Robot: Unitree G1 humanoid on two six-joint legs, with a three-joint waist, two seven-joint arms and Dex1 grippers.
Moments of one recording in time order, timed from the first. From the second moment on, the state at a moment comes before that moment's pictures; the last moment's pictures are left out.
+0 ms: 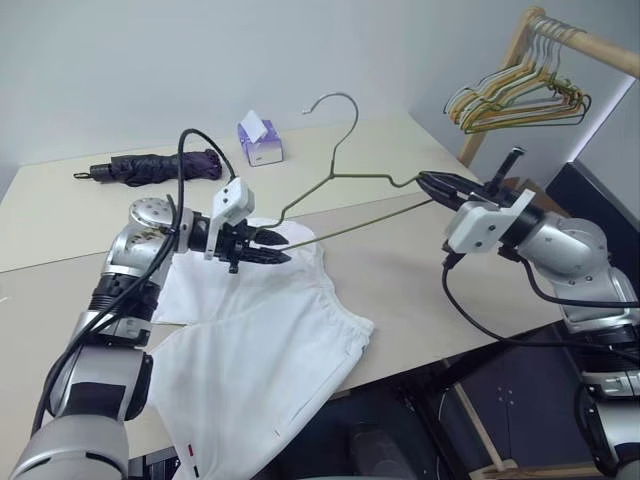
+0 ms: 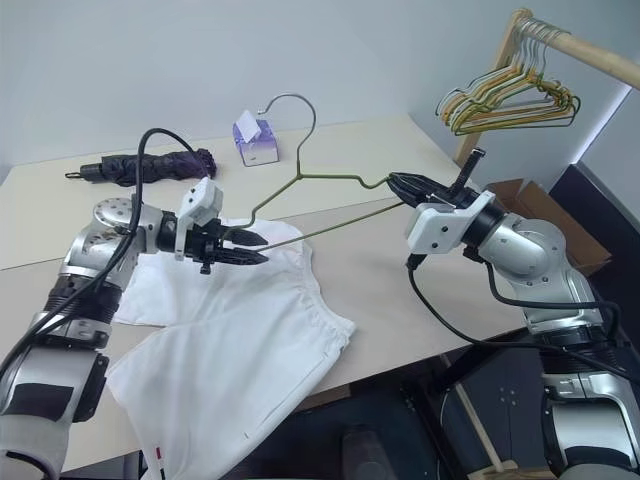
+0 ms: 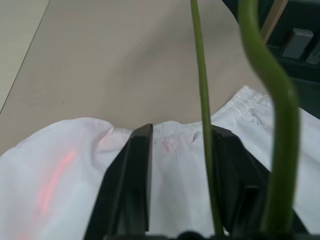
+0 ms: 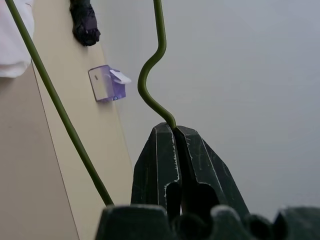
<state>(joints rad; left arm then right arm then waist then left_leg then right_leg) -0.84 0.63 -0.17 0.48 -0.24 0.33 -1.45 -0.56 -0.79 0.06 0.11 -0.21 -0.55 0.51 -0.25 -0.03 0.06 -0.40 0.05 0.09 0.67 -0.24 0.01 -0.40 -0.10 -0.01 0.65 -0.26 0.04</state>
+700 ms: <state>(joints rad) -0.83 0.70 -0.24 0.48 -0.07 0.20 -1.39 -0.43 -0.89 0.08 -0.02 -0.01 -0.47 0.80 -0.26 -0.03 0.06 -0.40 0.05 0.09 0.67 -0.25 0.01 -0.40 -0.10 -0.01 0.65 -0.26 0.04</state>
